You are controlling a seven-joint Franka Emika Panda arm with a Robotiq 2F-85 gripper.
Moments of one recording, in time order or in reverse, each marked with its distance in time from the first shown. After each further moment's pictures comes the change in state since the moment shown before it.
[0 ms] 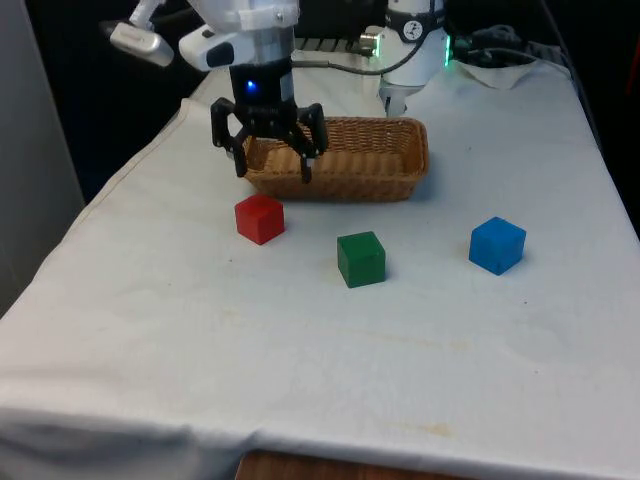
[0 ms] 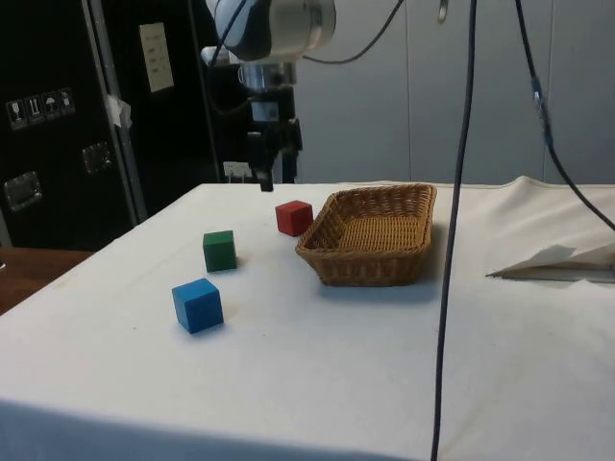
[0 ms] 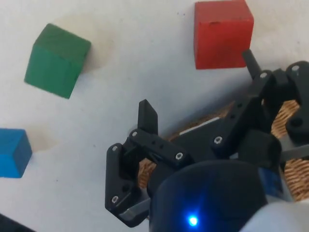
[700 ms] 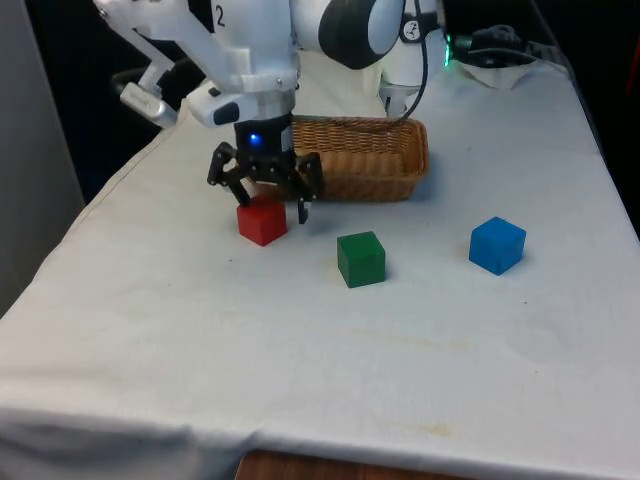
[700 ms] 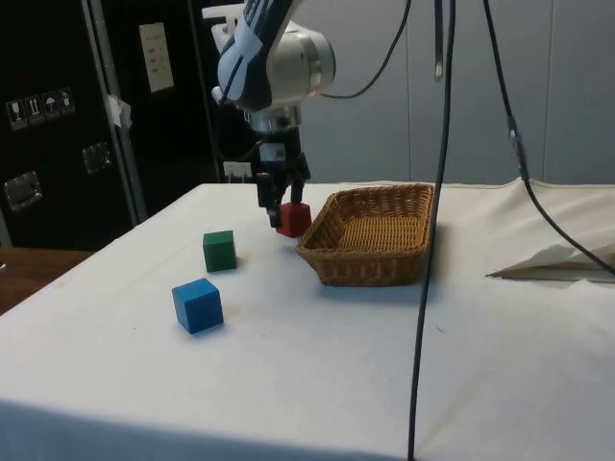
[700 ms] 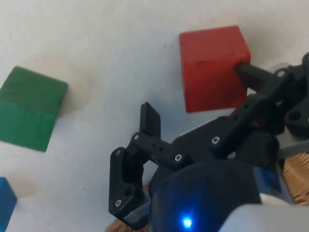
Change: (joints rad) arm 0.000 0.143 0.006 0.024 0.088 0.071 -0.071
